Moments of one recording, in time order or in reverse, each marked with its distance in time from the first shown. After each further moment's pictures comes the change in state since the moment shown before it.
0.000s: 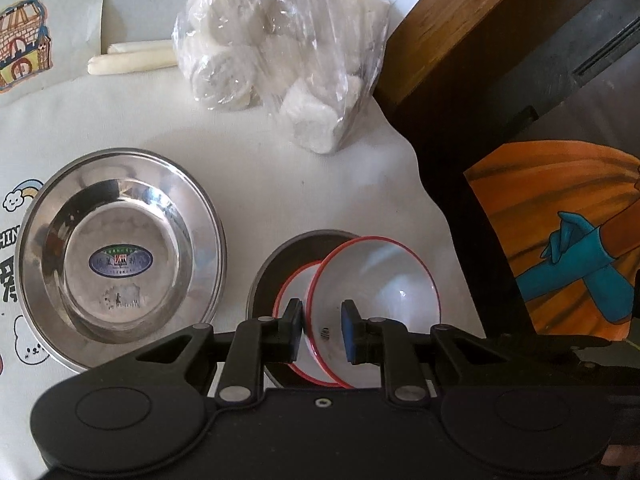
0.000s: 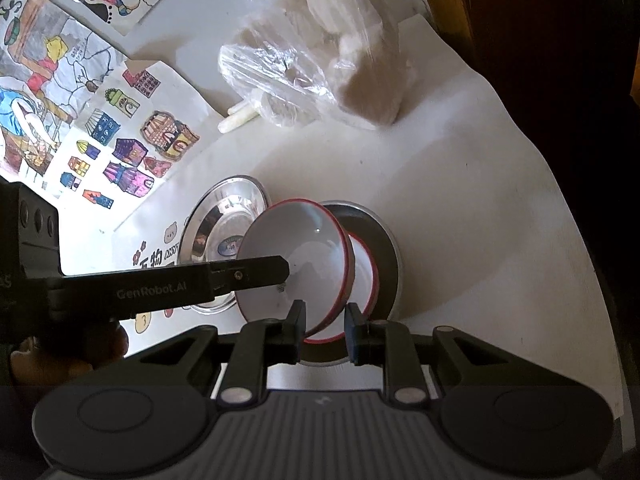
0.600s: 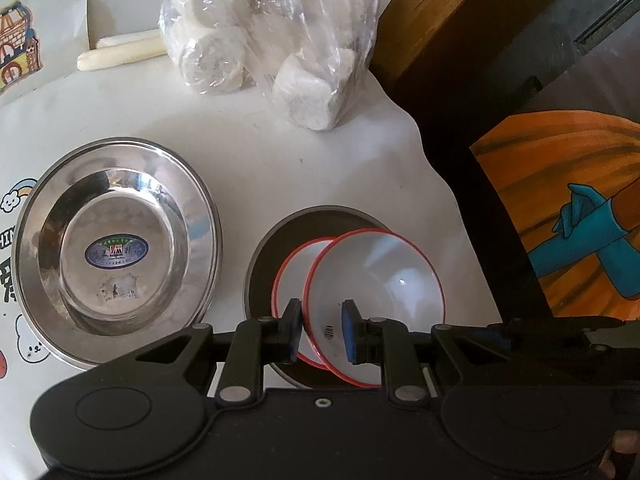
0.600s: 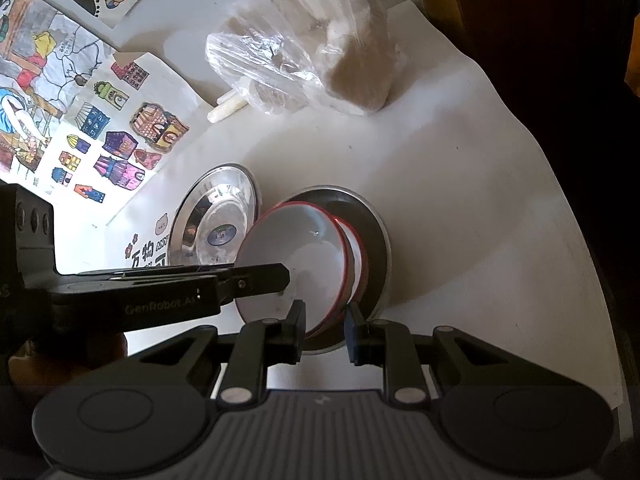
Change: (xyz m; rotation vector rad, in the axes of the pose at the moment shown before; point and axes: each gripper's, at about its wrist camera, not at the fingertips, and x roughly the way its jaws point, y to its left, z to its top) left arm 0.011 -0.008 -0.003 0.050 0.051 0.039; right arm 0.005 -0.006 -0.002 0.016 0.032 -0.015
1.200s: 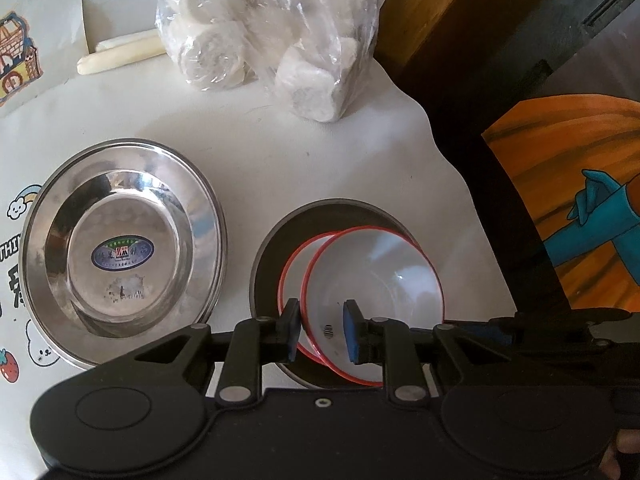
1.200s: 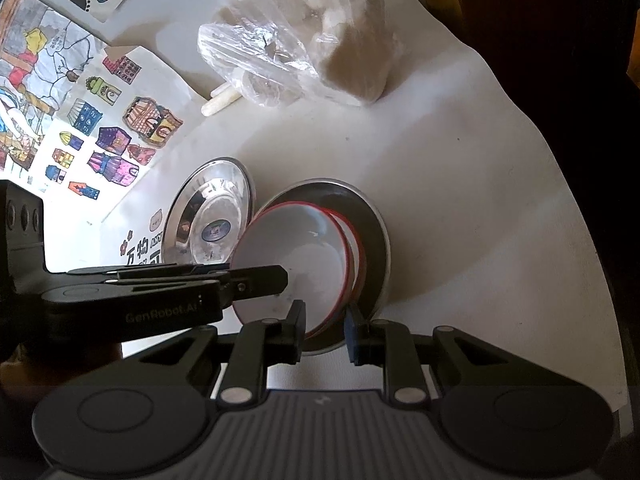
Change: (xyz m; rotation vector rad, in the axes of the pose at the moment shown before) left arm 0.006 -0.006 0.002 0.029 0.028 0.052; right arm 0.007 -0.001 0.003 0.010 0.020 -0.007
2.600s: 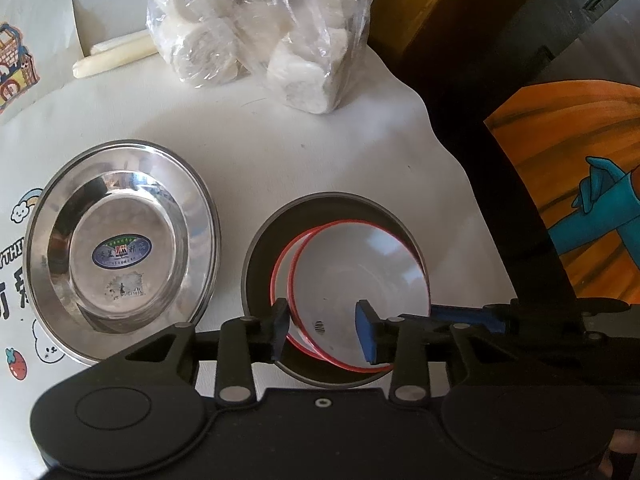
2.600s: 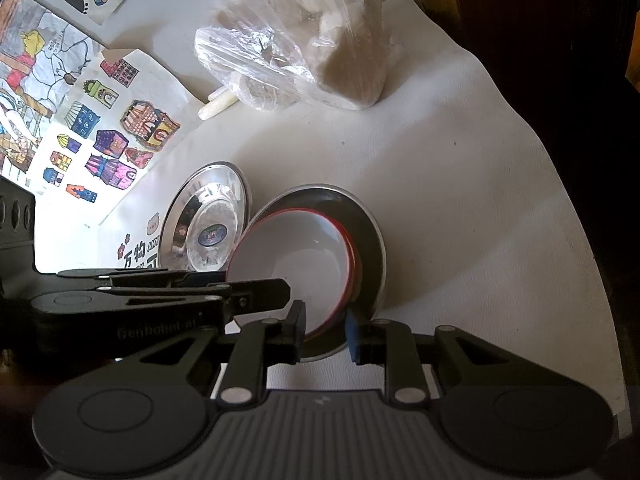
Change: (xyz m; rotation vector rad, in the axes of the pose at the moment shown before) left arm 0.000 -0.010 0.003 0.018 0.035 0.032; right arm -0.001 0.001 0.001 0.003 -0.014 -0.004
